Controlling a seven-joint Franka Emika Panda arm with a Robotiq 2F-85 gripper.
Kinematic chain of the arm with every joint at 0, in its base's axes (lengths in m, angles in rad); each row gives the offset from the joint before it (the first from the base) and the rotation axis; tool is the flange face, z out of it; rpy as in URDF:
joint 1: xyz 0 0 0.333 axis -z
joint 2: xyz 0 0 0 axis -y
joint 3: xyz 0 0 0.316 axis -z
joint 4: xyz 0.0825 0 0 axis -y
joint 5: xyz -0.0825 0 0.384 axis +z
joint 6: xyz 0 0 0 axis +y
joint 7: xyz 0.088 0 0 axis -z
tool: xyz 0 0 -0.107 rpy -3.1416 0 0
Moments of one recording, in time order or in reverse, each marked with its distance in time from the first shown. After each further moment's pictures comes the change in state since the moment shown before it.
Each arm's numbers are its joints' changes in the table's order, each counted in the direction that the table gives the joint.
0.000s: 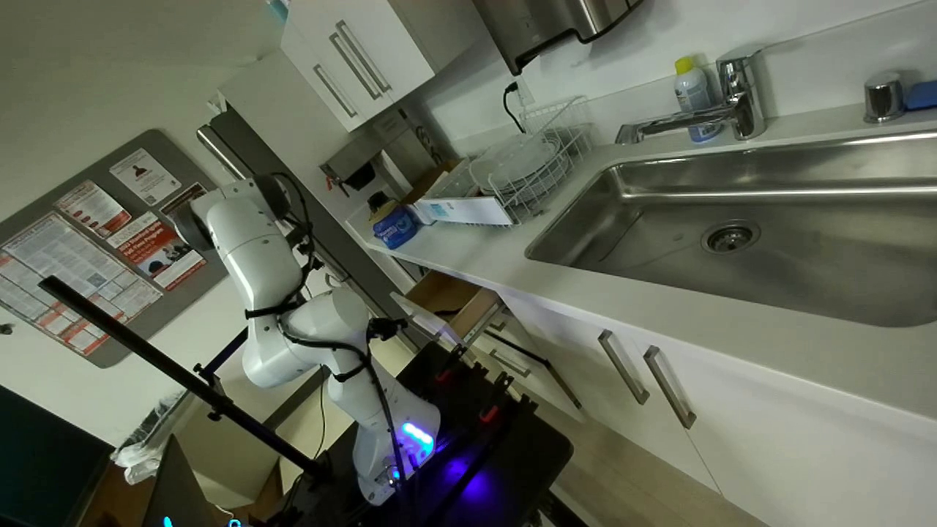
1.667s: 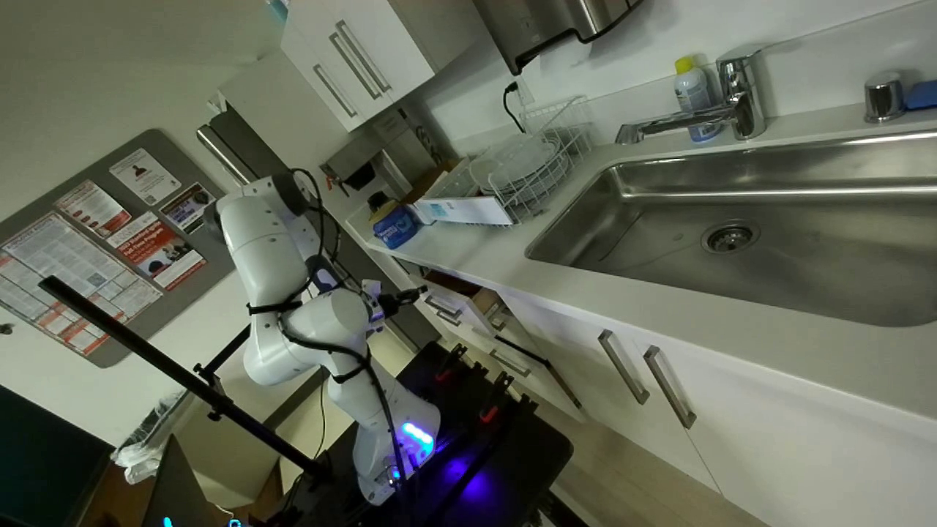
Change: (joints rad) arm 0.064 -0.091 0.169 0.113 -0.389 0.046 -0.169
